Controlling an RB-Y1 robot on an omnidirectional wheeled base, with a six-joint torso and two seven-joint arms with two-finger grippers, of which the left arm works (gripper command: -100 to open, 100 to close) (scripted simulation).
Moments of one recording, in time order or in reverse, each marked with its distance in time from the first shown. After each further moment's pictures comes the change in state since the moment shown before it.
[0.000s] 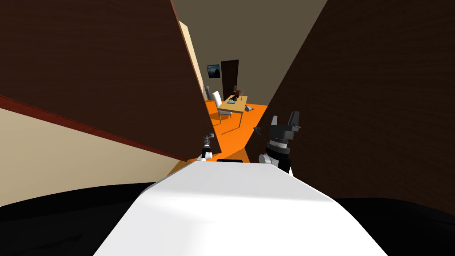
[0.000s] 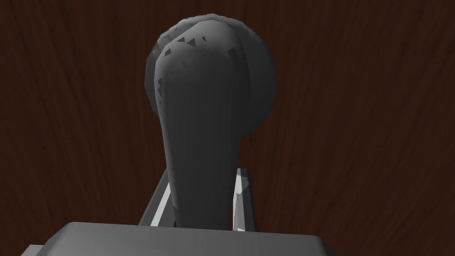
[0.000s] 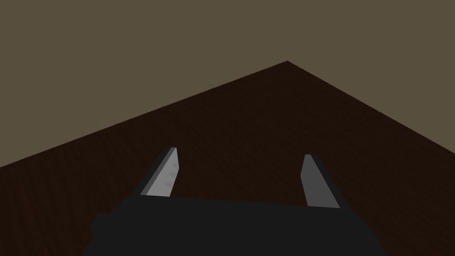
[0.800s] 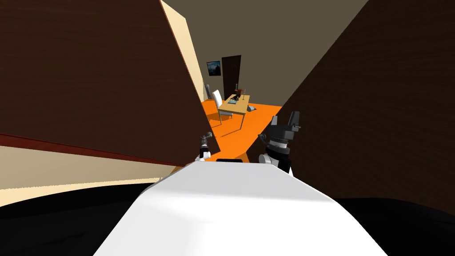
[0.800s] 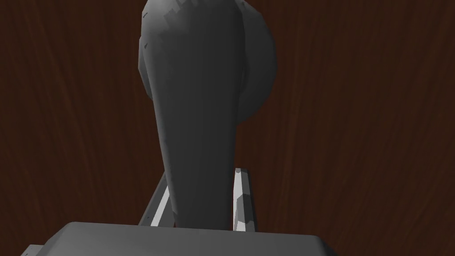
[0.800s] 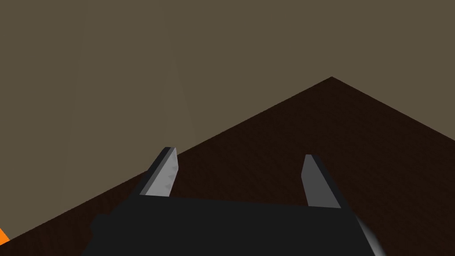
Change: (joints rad) arm 0.020 0.010 0.056 -0.054 0.032 0.018 -0.051
